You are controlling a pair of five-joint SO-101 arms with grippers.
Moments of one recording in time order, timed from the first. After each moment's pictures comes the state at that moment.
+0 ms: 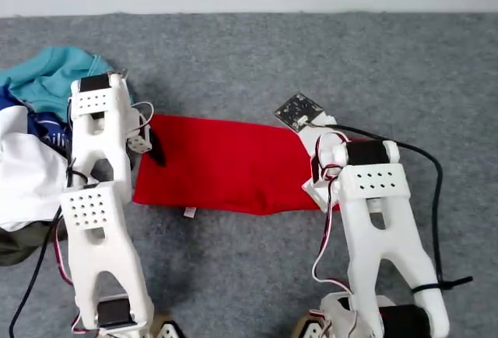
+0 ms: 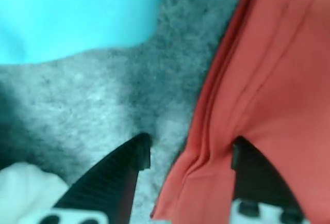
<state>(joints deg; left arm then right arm) -13.0 57.8 -42.7 99.6 9.5 -8.1 -22.4 33.2 74.7 34.7</state>
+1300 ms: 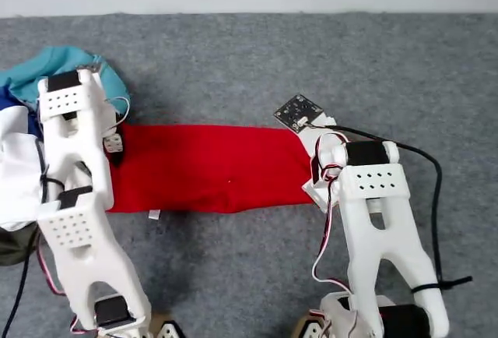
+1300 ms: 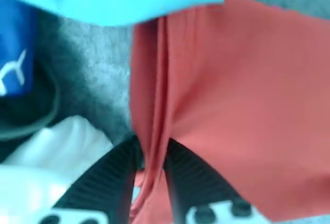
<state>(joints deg) -18.8 37.8 -27.5 99.2 6.5 -8.1 -22.4 33.2 74.7 34.7</state>
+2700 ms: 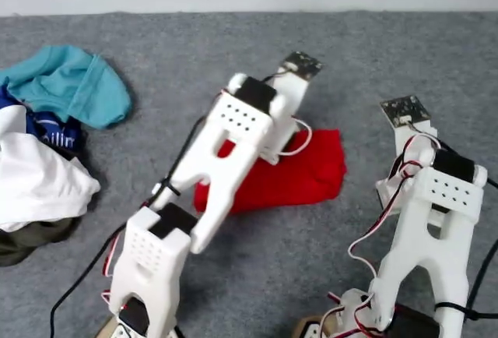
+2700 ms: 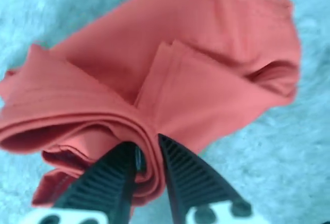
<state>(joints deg) 30.0 32.9 -34.5 95.3 6.5 20.0 -22.4 33.2 74.7 34.7</state>
